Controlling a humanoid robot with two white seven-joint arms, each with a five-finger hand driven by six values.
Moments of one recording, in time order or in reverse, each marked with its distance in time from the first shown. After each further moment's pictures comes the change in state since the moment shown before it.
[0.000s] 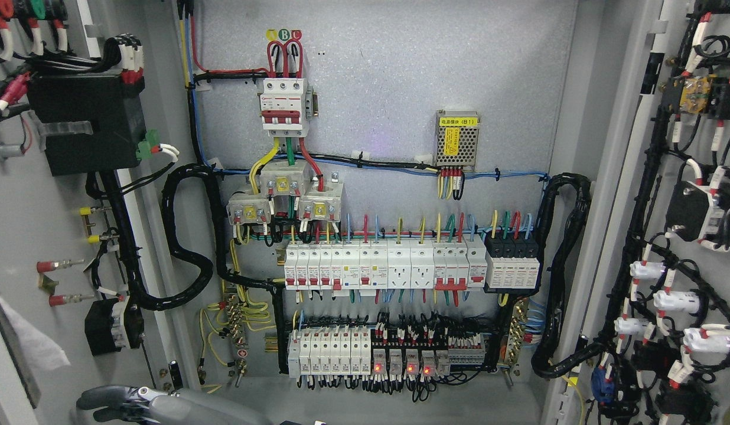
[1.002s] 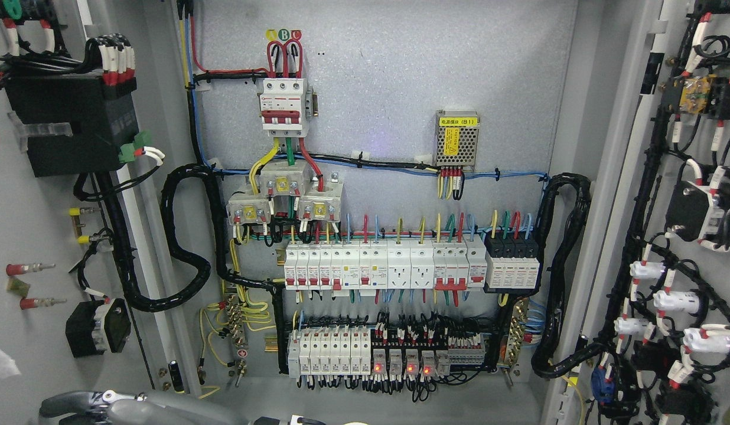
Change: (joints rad) left arm 0.000 0.000 0.002 0.000 0.000 0.000 0.000; right arm -0.115 0.000 0.097 0.006 -0.091 -0.002 -0.059
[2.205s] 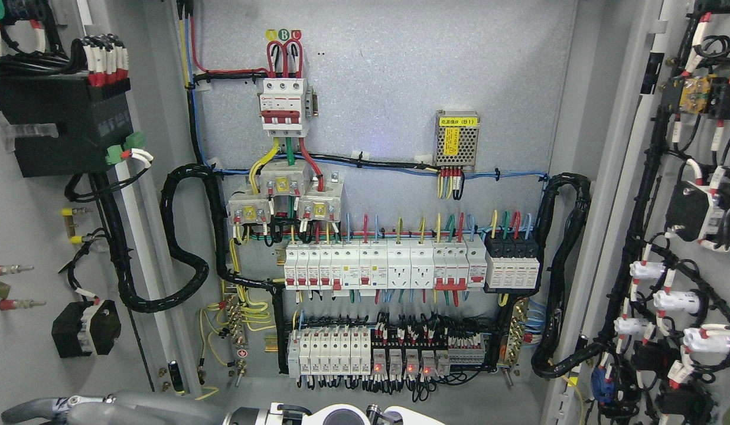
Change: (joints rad) left arm 0.000 0.000 0.001 0.000 0.001 0.000 0.000; right arm -0.136 0.000 0.091 0.019 -0.084 0.001 -0.010
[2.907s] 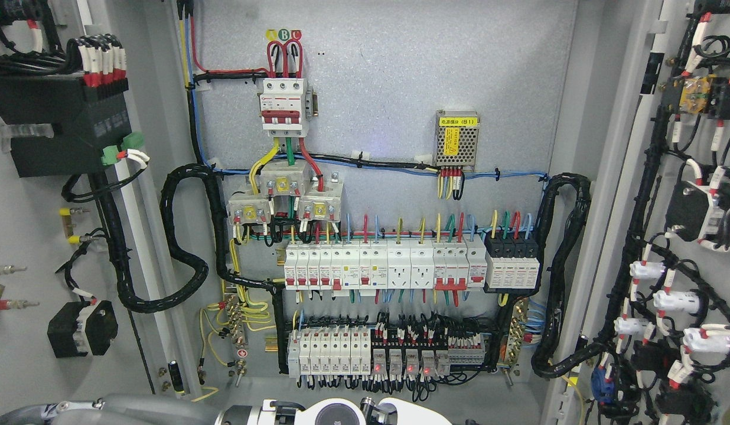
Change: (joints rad) left arm 0.000 0.000 0.000 0.000 0.000 0.000 0.000; right arm -0.037 0.000 0.033 0.009 -0.008 0.000 0.000
